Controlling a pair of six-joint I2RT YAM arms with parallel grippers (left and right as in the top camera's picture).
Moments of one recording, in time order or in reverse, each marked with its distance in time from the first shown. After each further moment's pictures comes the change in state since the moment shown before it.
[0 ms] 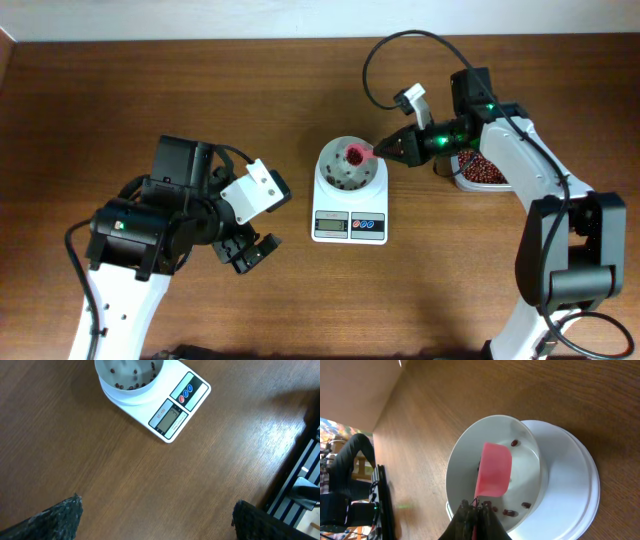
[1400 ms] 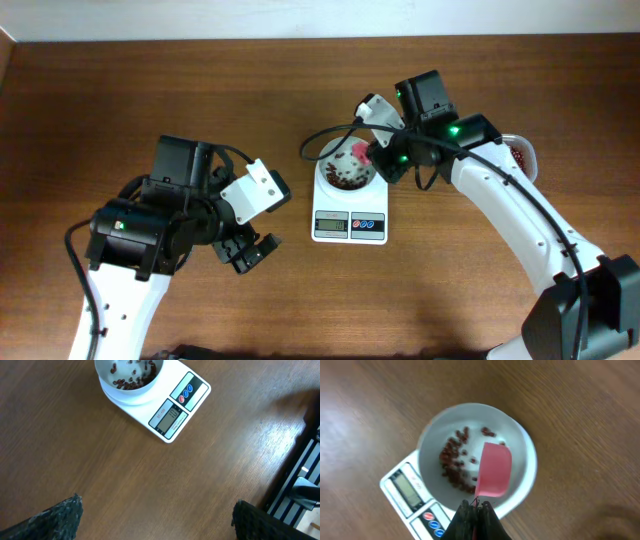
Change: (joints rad) left arm 0.000 0.000 0.000 0.000 0.000 0.000; right arm 0.280 -0.247 0.002 -0.068 0.678 -0.079
